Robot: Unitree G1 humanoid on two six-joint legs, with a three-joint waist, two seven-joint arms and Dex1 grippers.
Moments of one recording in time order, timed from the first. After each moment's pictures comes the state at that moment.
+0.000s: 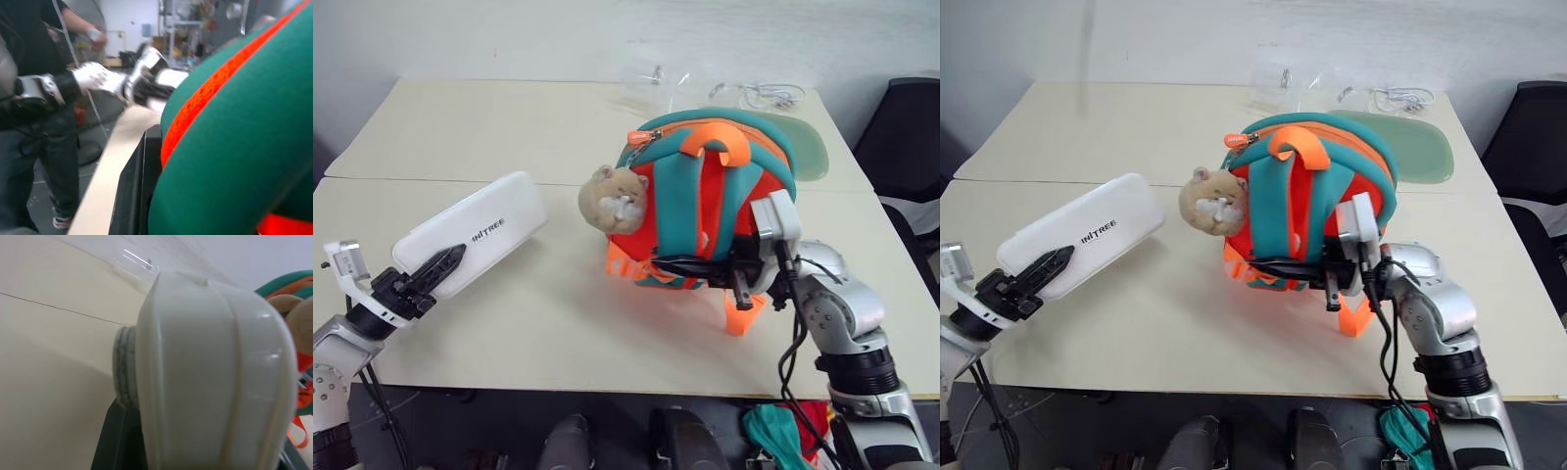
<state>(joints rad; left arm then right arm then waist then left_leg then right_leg) -0.02 0.67 0.68 -0.12 -1.02 0.74 -0.81 -0.49 -0.55 0.00 -0.20 0.72 0.36 1.22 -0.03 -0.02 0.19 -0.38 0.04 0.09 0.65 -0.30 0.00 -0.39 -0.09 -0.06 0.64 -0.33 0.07</state>
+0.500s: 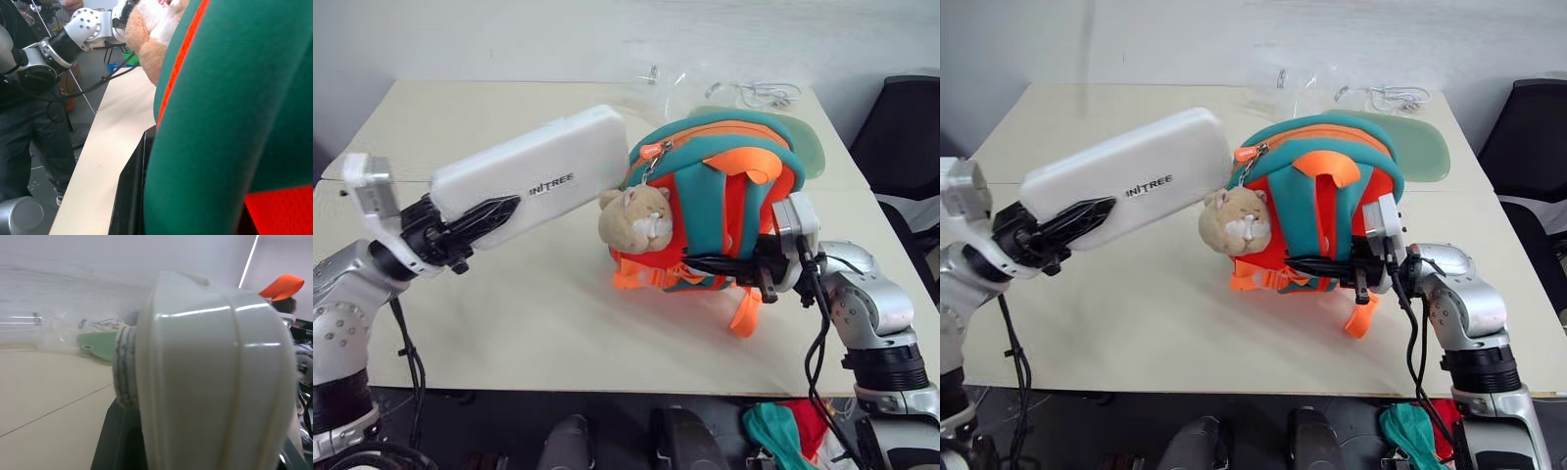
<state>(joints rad) -0.35 0.74 0.43 -0.20 -0.95 0.63 -0.91 -0.48 -0.60 -0.02 -0.09 0.68 0.37 1.29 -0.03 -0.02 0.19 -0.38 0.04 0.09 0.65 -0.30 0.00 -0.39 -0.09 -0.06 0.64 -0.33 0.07</state>
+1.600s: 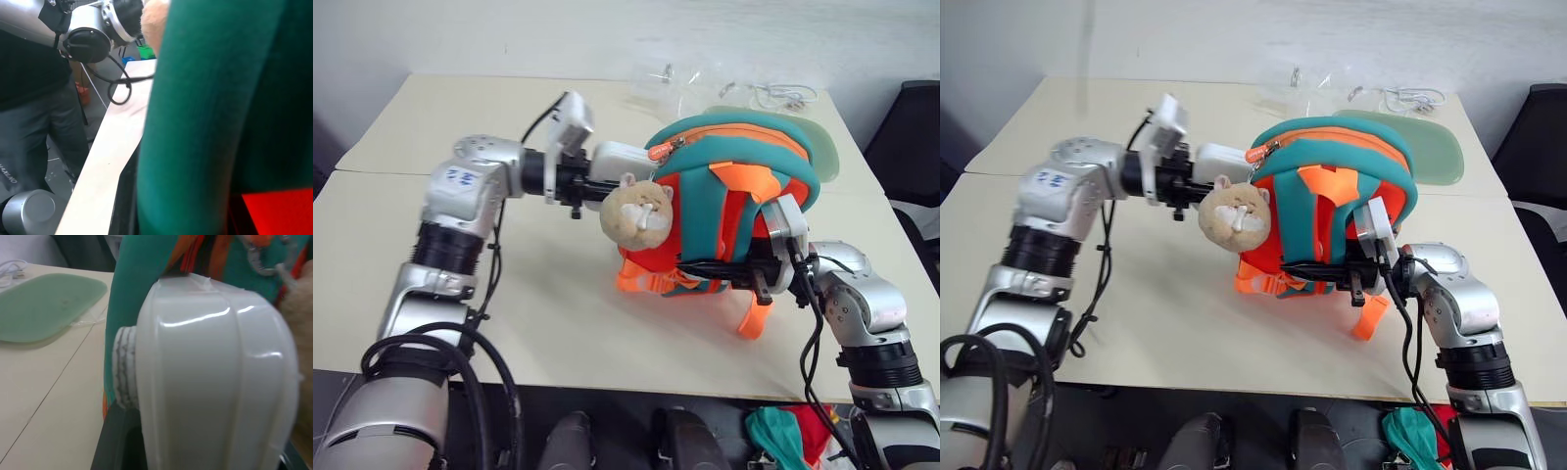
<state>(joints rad) -1.14 0.44 -0.20 0.54 -0.35 0.45 -1.21 -0.49 -0.60 -0.01 -0.08 0.66 0.39 1.33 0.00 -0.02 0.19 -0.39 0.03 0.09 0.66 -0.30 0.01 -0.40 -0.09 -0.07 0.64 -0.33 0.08</state>
